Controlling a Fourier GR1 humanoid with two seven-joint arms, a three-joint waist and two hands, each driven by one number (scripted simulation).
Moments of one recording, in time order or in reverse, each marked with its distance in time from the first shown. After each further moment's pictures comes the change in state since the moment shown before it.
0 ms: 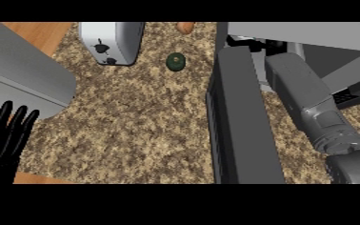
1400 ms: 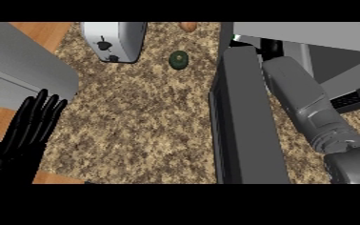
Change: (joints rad) left arm -0.077 -0.023 -0.108 0.013 -0.143 0.028 0.014; right arm -0.023 0.006 0.038 0.100 0.077 -0.048 0.069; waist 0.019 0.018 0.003
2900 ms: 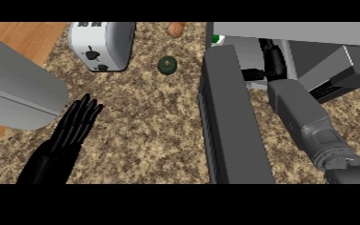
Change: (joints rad) left arm 0.019 -0.065 -0.168 0.038 -0.124 0.037 -0.023; right arm 0.164 0.005 -0.082 -0.042 -0.078 0.303 -0.167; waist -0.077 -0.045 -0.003
